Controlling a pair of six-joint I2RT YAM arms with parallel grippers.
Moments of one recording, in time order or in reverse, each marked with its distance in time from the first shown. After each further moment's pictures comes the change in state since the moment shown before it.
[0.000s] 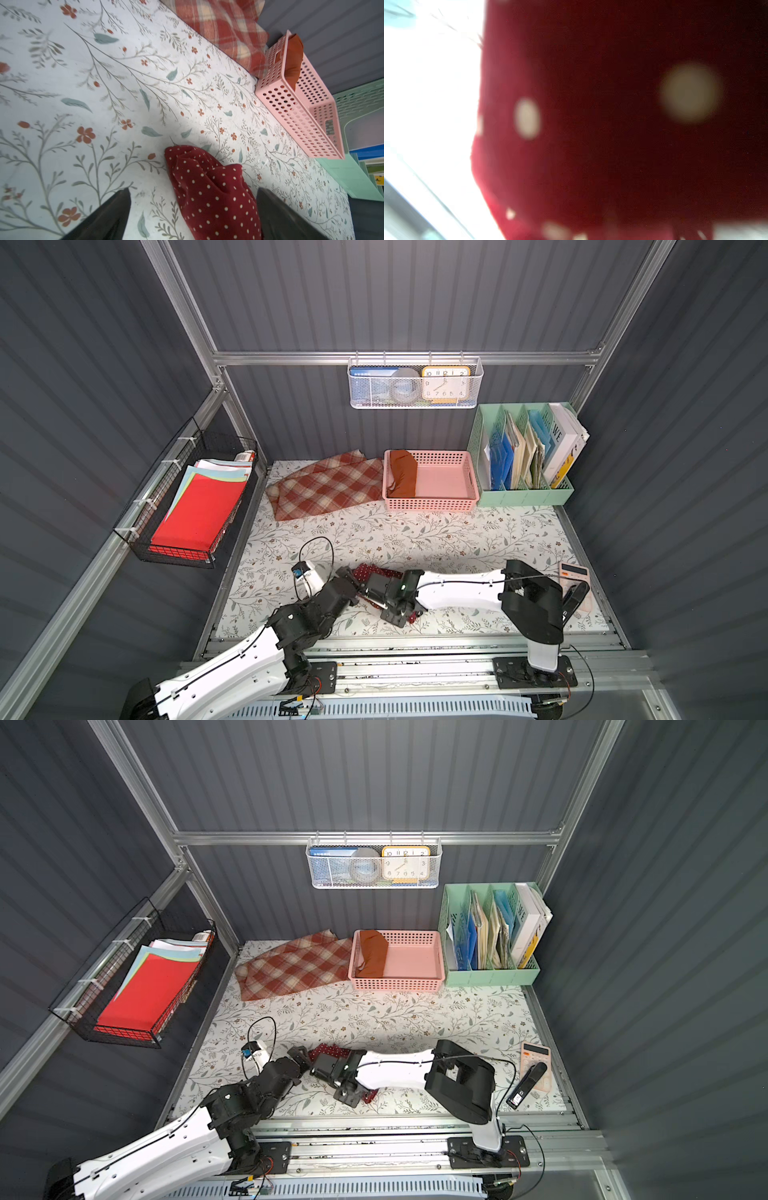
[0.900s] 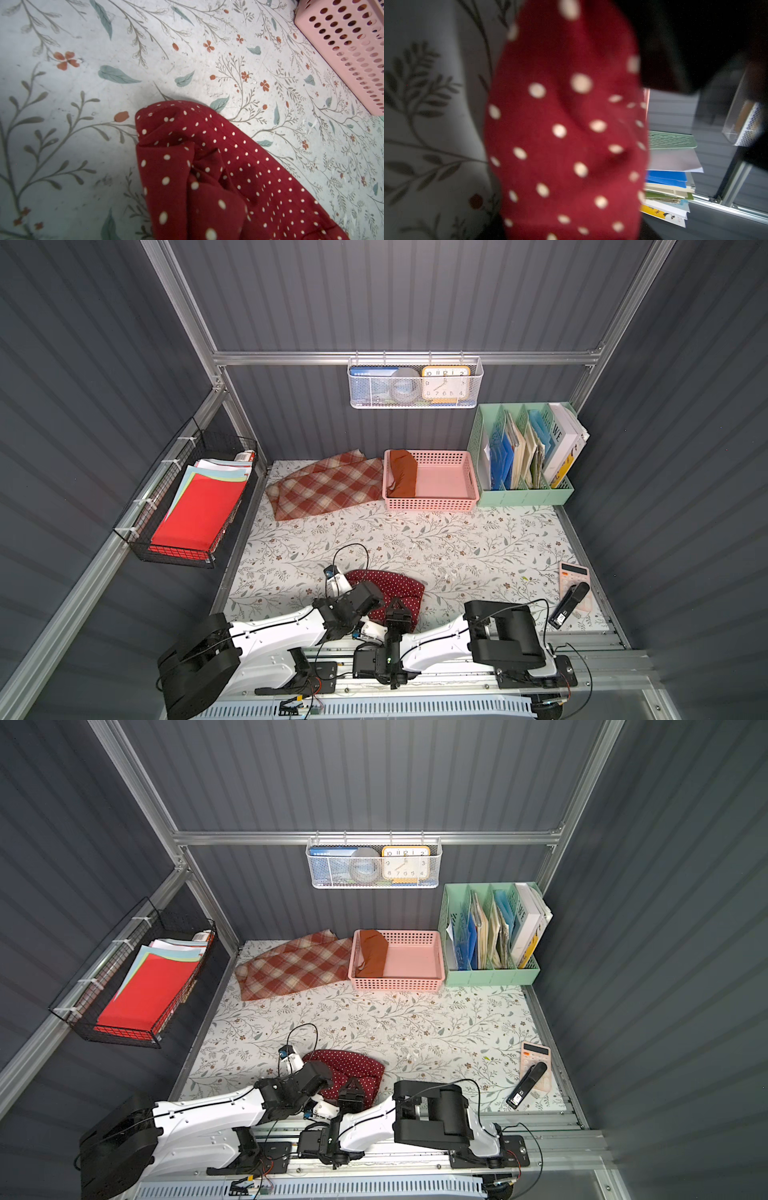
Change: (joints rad) left arm -0.080 0.477 -0.077 0.377 0.141 -0.019; right arm 0.364 0.171 -0.097 0.145 1.031 0.047
